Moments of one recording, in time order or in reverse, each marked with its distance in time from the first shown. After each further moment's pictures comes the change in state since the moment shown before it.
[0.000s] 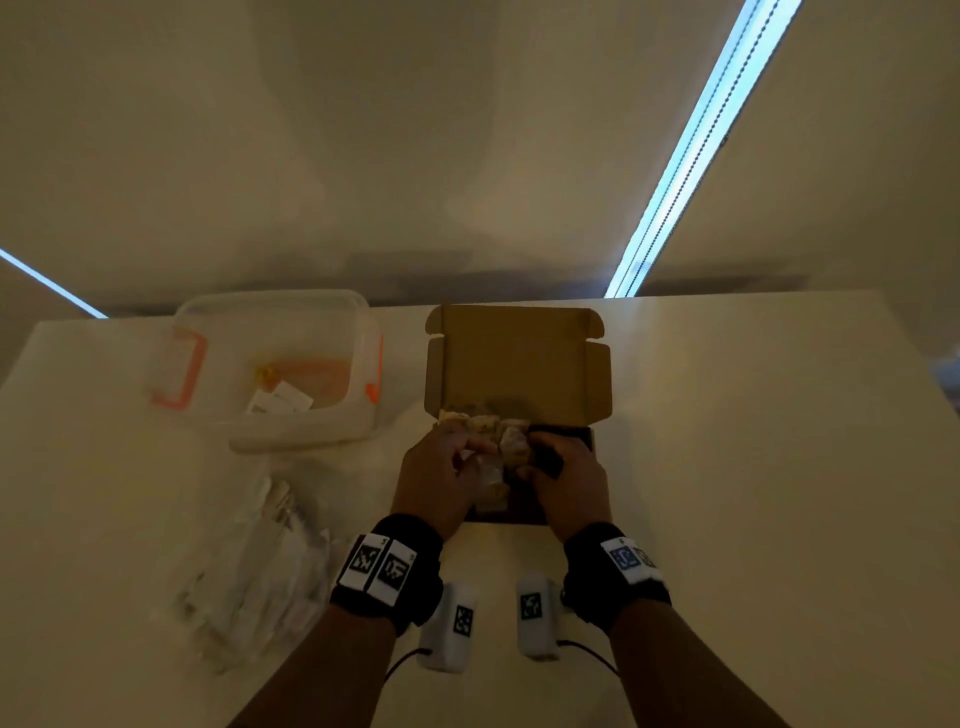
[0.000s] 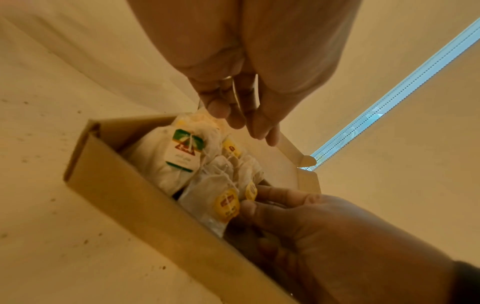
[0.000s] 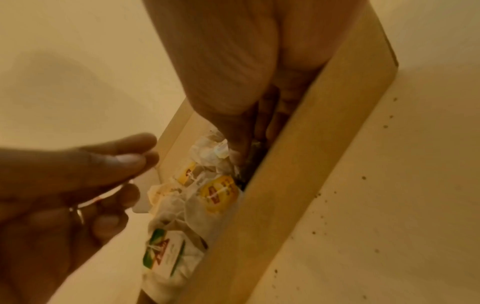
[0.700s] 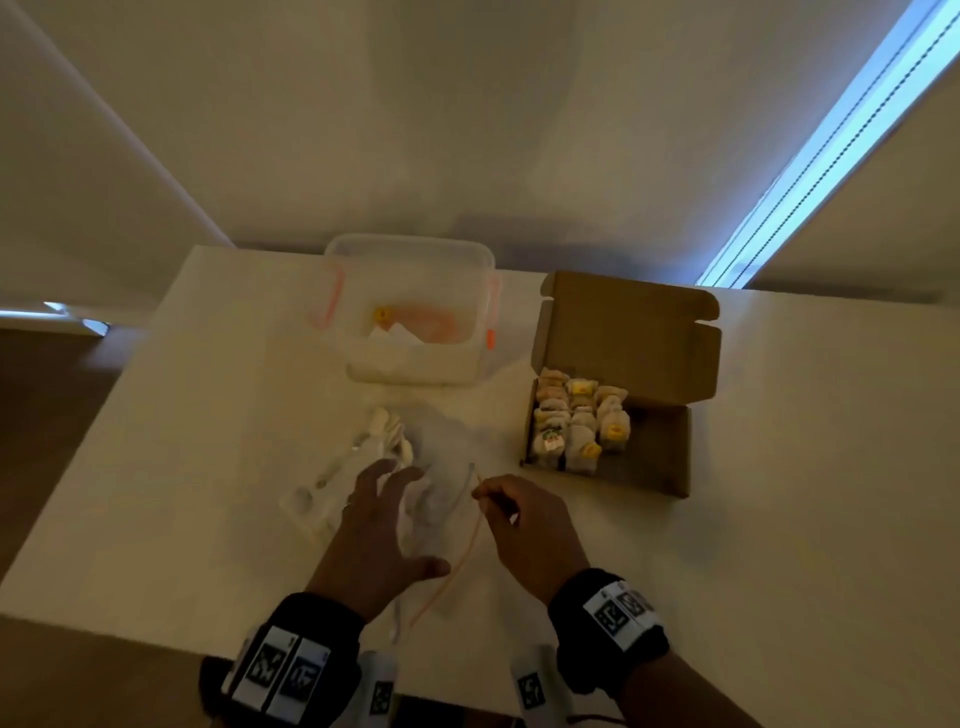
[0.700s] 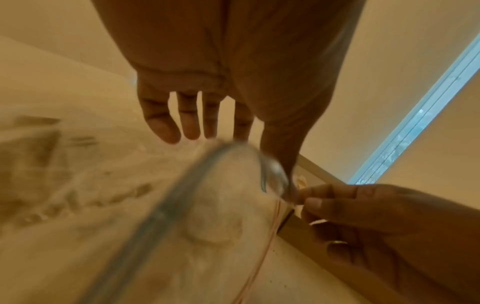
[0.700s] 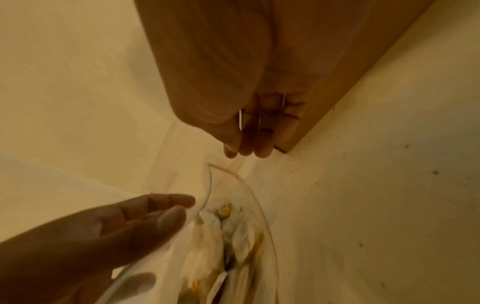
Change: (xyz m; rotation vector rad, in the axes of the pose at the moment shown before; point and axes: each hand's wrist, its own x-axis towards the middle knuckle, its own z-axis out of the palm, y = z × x) left_hand -0.155 -0.074 -0.120 0.275 -0.153 -0.358; right_hand -0.118 -0.074 0.077 0.127 -0.326 -0.294
